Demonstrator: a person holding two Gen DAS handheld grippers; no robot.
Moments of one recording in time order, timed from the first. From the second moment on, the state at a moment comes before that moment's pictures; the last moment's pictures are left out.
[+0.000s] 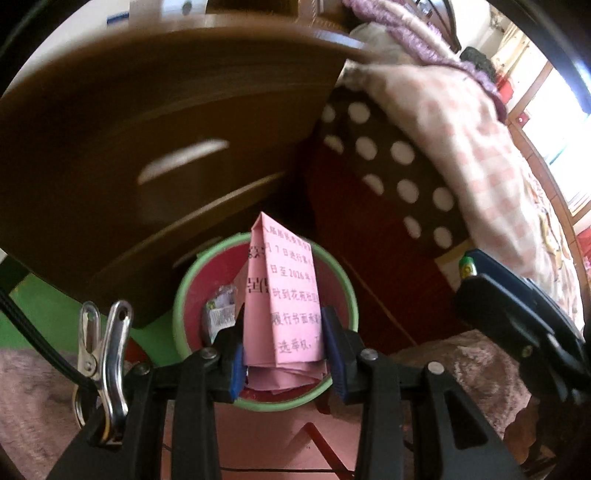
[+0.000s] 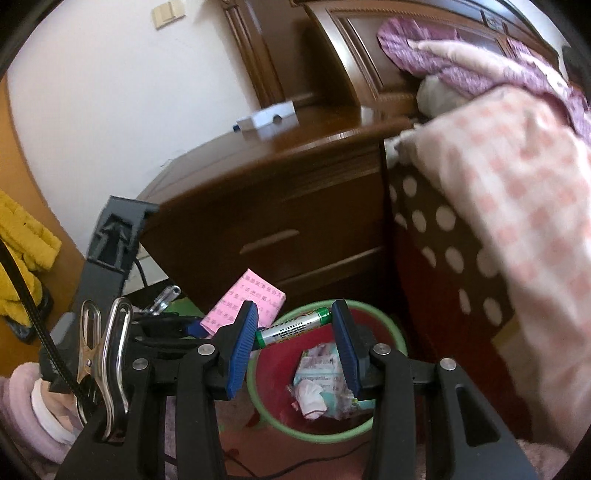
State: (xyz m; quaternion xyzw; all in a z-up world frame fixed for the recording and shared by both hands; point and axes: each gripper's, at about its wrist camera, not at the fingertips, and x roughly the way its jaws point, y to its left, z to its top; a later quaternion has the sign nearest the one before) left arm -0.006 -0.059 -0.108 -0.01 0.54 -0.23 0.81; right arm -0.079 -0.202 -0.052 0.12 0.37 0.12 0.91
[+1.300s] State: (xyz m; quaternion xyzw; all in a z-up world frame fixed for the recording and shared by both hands) left arm 0.014 -0.068 -0.198 0.03 0.60 -0.19 0.77; right arm -0.056 -0.213 -0.138 0.20 0.46 0.12 0.86
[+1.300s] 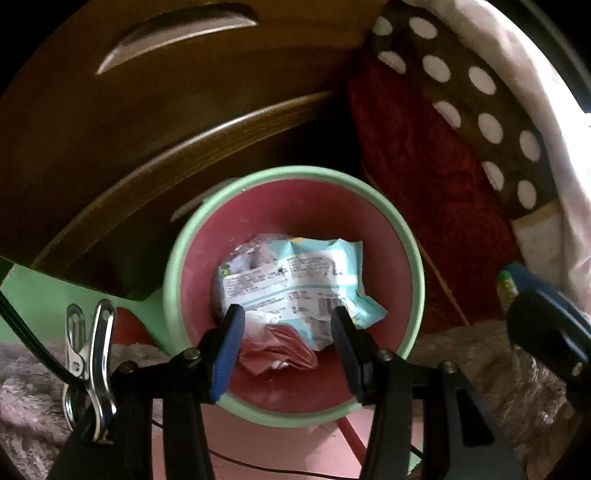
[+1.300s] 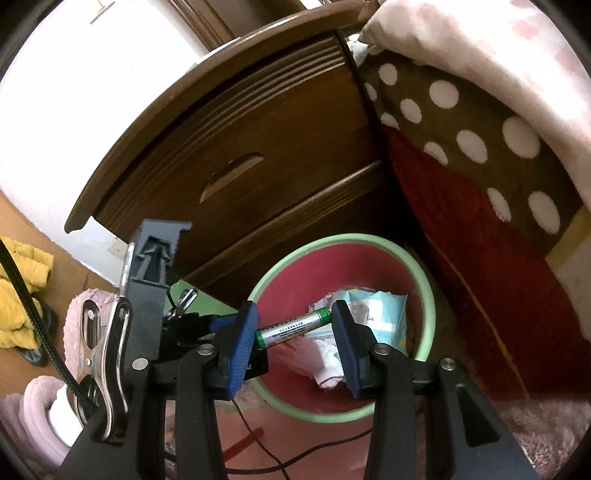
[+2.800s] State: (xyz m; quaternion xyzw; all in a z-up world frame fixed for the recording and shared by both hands) left arm -0.021 -0.050 -0.052 0.04 0.49 -0.18 0.85; right arm -0.071 -0.221 -0.062 0.21 0.35 0.16 0.90
